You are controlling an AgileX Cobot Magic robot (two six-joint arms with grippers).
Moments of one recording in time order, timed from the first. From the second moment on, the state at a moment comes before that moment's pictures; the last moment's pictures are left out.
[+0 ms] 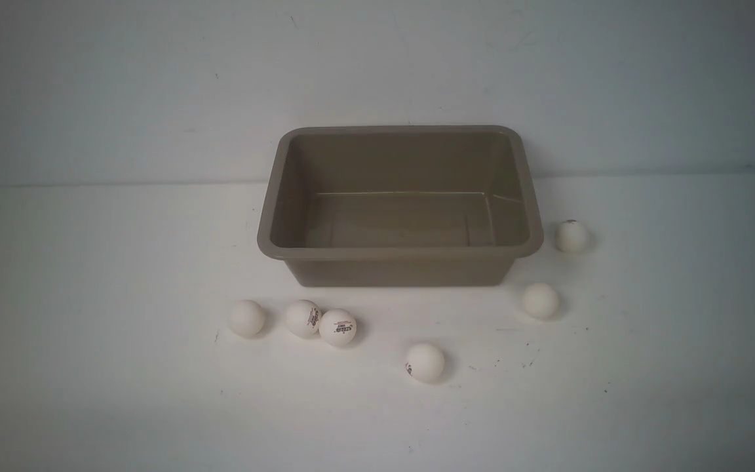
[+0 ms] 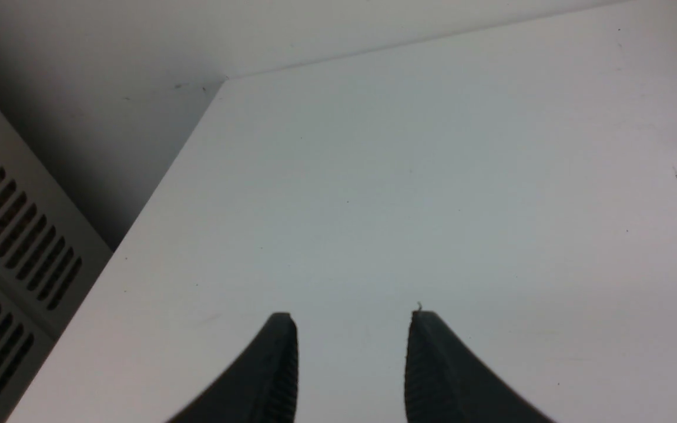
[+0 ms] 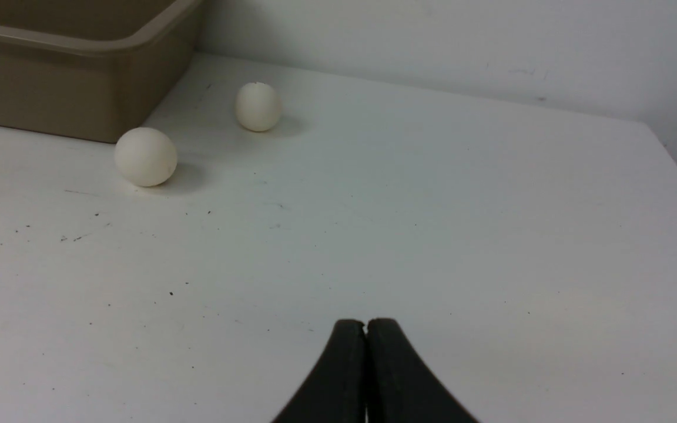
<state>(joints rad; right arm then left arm) -0.01 -0.01 0.01 0.06 0.46 -0.21 0.06 -0.01 0.03 0.43 0.40 -0.24</state>
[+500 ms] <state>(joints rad) -0.01 -0.01 0.01 0.27 0.45 -0.21 0.06 -0.01 0.03 0.56 0.40 -0.22</state>
